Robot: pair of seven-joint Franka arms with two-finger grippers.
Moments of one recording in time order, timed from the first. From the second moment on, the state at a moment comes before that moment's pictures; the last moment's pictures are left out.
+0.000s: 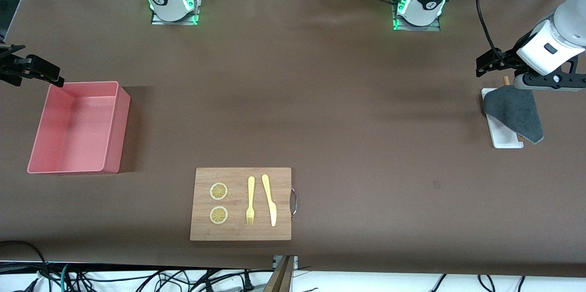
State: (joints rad) left arm -0.03 -0.05 -0.01 -1.76 0.01 1.59 -0.01; right arm -0.08 0.12 0.05 -1.42 -0.03 1.51 -0.02
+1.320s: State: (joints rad) left arm 0.01 -0.02 -0.01 -1.77 0.01 1.59 -0.01; right arm -0.08 0.12 0.05 -1.42 -0.03 1.51 -0.02
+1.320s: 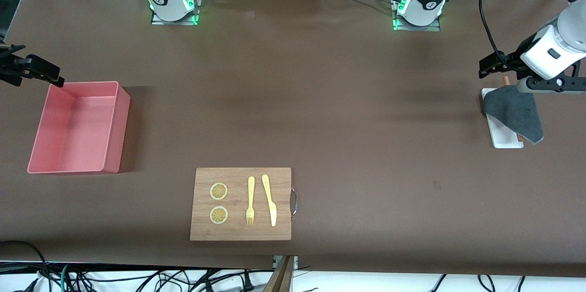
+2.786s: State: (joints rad) left arm 0.47 0.51 0.01 -1.56 0.03 1.81 0.55; right arm -0.08 0.13 0.05 -1.42 -0.03 1.51 -0.02
